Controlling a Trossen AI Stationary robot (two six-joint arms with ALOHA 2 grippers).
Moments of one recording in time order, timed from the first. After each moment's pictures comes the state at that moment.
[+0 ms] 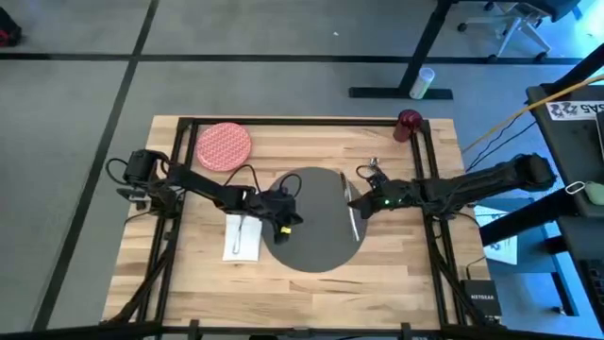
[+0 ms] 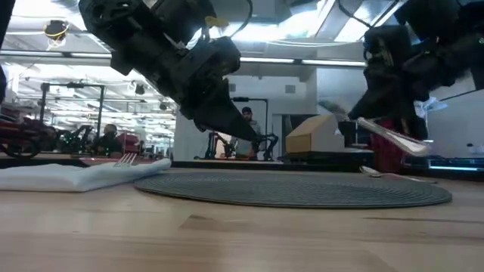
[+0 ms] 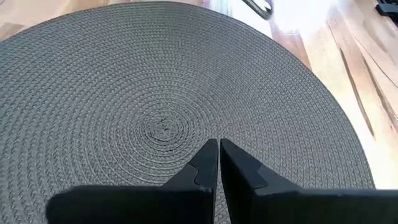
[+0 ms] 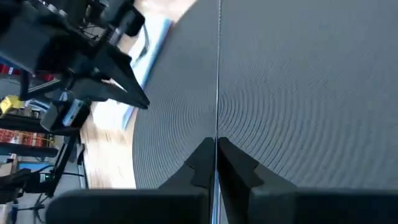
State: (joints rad) left arm -0.10 1.74 0.80 0.33 -0.05 -0.17; right arm 0.11 1.06 0.30 0.20 0.12 1.15
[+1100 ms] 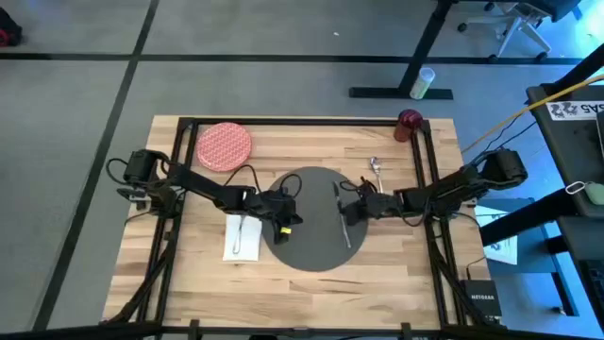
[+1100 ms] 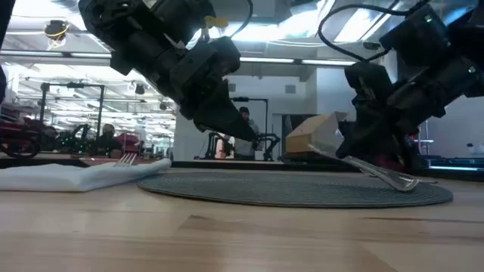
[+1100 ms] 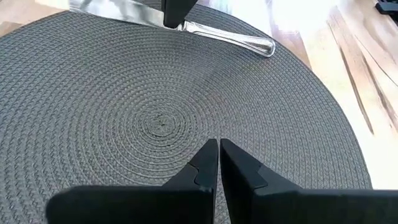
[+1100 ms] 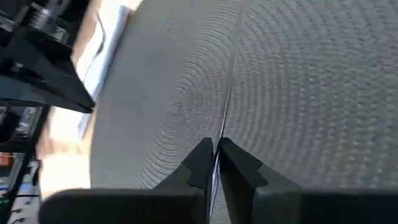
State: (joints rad) left arm -0.10 1.74 0.80 0.33 -0.05 -0.17; right arm 0.14 1.39 0.30 0.41 0.22 1.20
